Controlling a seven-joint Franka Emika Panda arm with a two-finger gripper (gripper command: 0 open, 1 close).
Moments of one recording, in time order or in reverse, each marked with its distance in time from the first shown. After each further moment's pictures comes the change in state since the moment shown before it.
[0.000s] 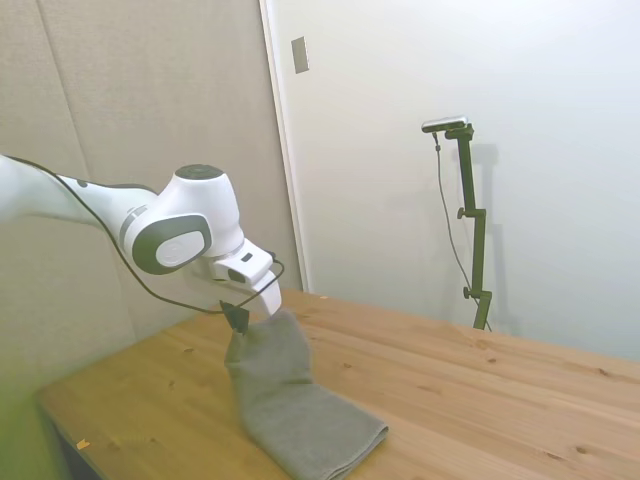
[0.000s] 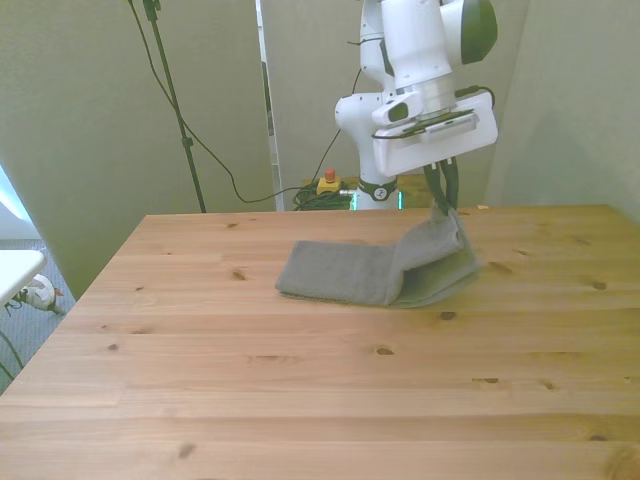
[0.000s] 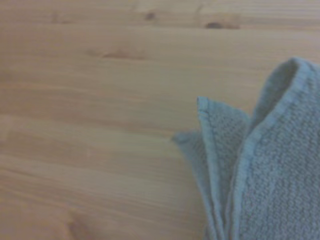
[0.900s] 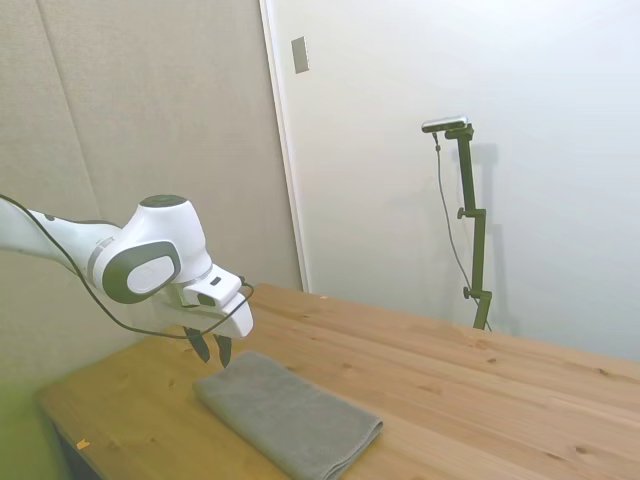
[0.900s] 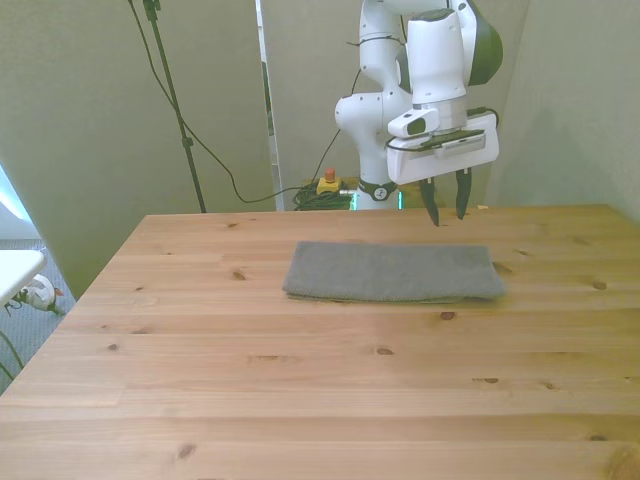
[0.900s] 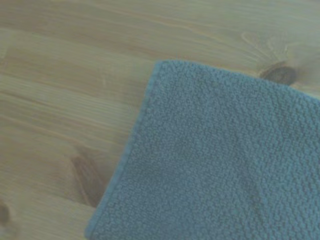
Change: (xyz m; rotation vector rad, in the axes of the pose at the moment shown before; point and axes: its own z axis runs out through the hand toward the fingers) arm -0.040 0.015 0.030 -0.130 0.039 -0.008
